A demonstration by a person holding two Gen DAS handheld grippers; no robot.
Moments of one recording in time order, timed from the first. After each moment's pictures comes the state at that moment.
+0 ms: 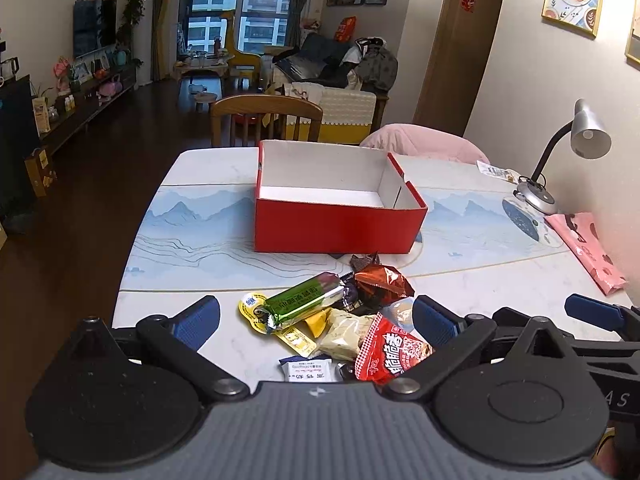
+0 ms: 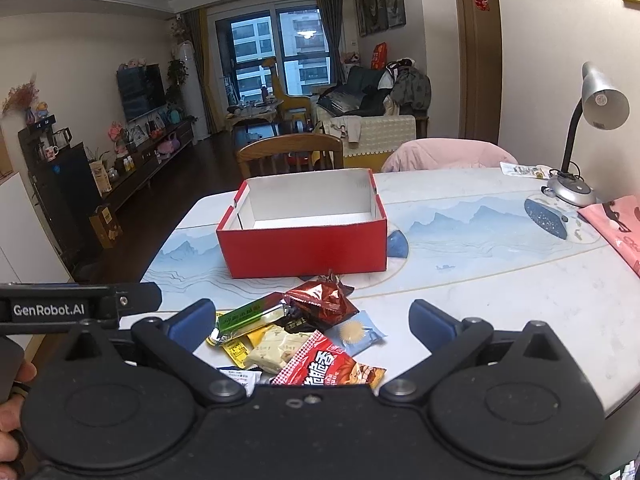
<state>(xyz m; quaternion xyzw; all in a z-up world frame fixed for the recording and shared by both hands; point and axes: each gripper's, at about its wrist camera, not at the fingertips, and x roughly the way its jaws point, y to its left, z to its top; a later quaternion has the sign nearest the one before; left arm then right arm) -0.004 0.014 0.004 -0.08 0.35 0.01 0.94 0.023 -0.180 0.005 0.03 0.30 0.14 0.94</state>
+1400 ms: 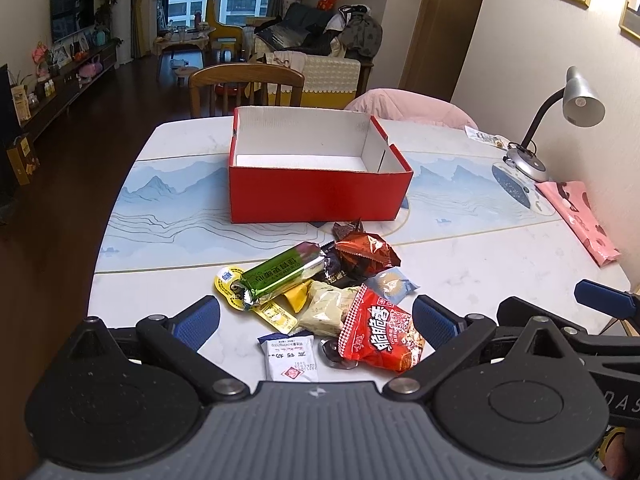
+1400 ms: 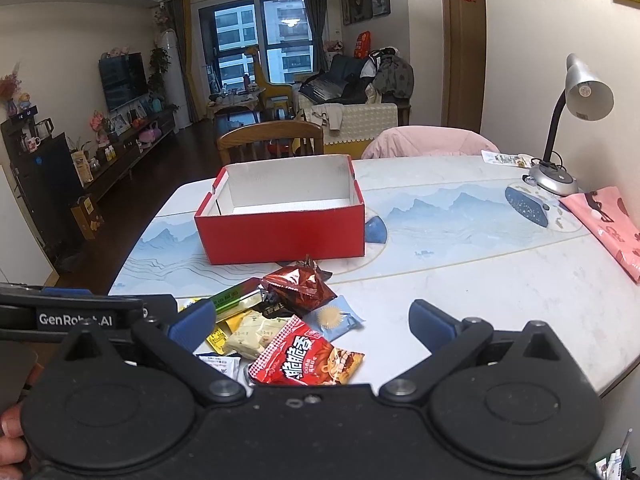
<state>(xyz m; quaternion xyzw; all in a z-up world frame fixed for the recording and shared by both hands) 0.013 -0.002 -0.013 -0.07 0.39 -0.02 0.92 0.022 -0.185 -0.001 0.02 0.32 0.11 0.94</state>
